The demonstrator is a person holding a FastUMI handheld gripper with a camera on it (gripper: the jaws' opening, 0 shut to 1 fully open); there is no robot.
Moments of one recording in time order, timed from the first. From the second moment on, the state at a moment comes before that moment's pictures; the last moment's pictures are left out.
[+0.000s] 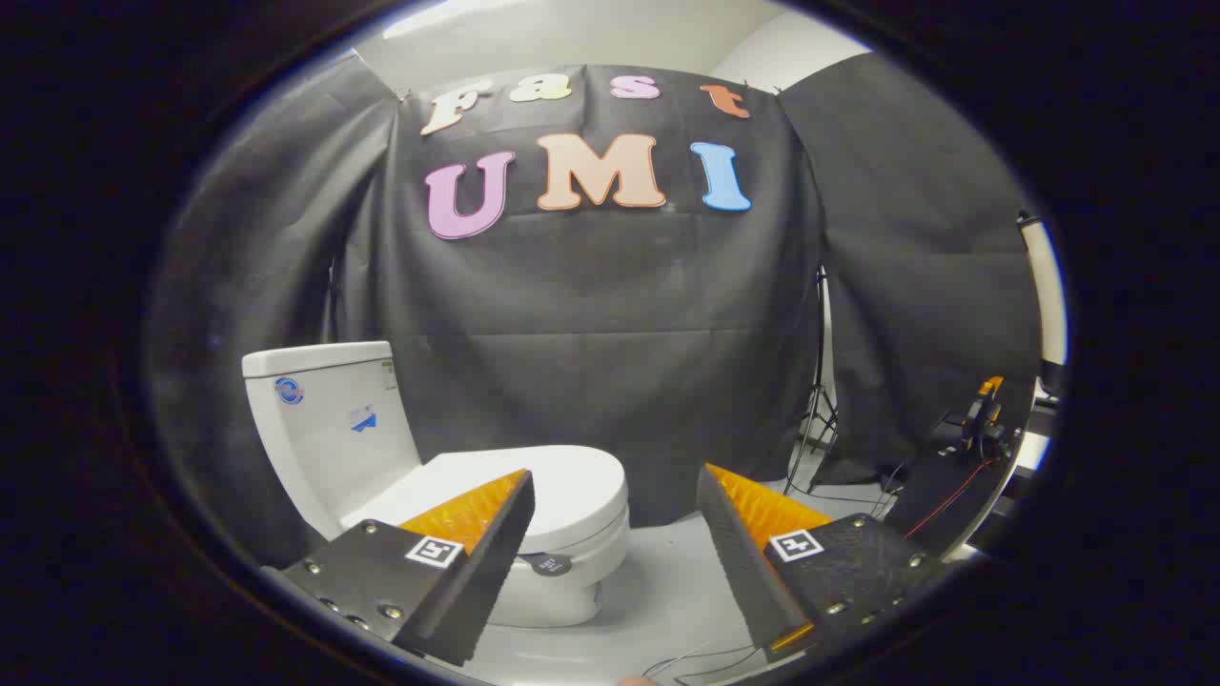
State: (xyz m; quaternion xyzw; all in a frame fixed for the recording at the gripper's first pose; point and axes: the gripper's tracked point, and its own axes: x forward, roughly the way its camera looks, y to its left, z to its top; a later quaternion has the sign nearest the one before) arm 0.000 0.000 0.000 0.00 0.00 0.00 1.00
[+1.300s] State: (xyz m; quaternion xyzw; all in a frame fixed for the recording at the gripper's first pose) arm 0.055 0.036 -0.057 0.03 0.10 0.02 0.99
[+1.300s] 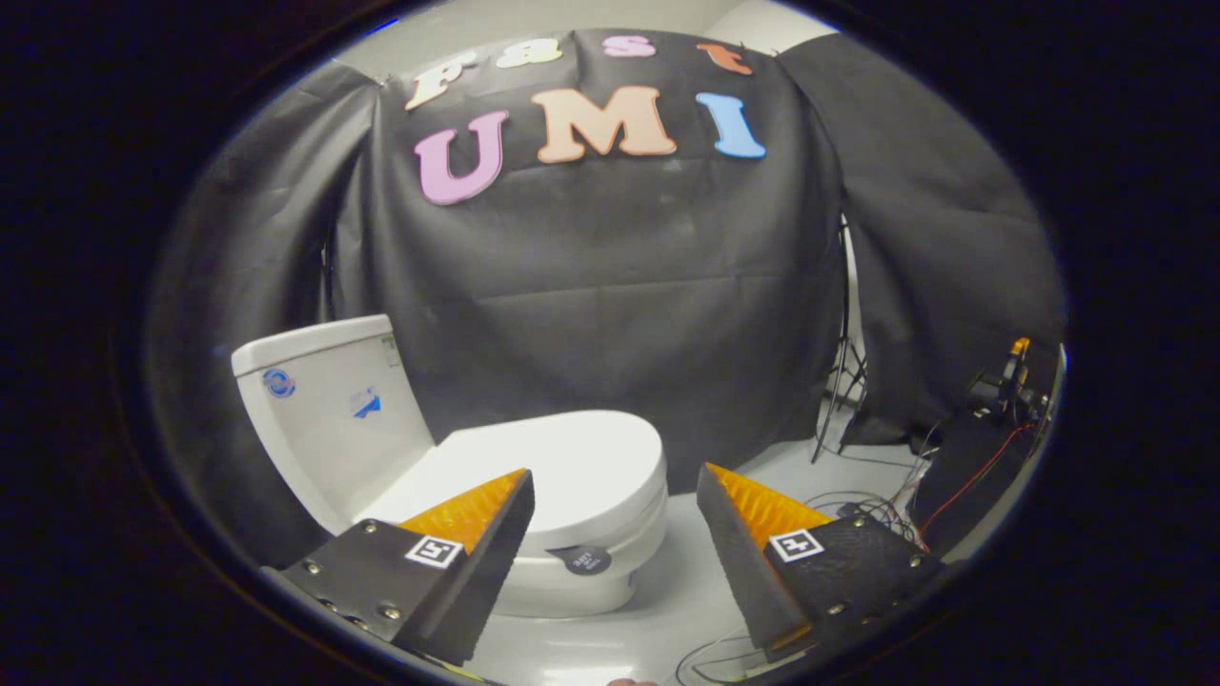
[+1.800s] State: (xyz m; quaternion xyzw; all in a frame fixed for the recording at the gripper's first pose) arm 0.077 0.033 -0.146 0.20 0.26 -0.02 0.94
